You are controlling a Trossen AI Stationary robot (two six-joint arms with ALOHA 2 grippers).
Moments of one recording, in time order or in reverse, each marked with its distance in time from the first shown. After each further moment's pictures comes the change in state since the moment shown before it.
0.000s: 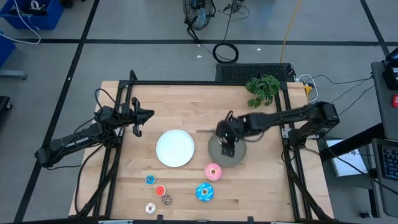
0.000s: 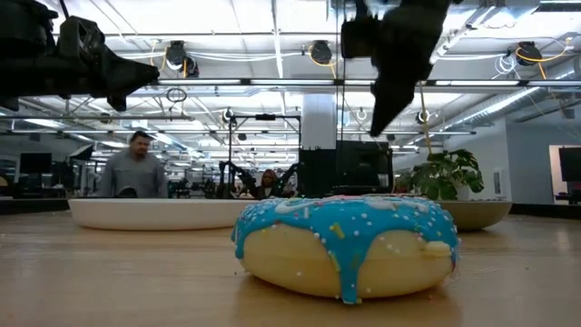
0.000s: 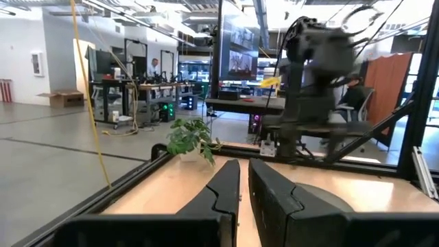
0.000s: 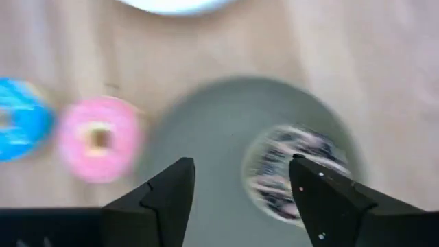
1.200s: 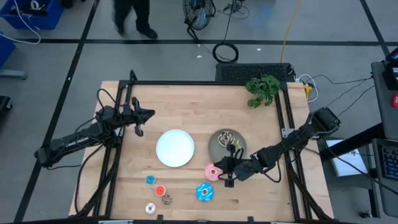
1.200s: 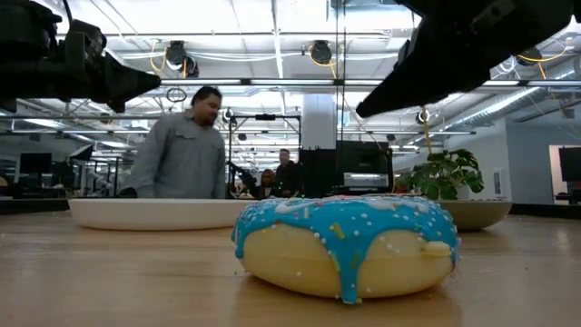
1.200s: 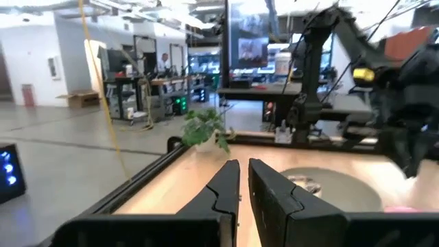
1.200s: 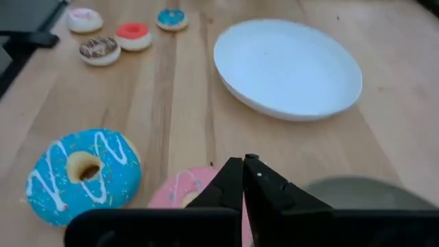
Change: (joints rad) left arm 0.000 0.008 0.000 -0.041 -0.039 0.091; right arm 0.435 0.046 -0.377 0.910 0.502 -0.018
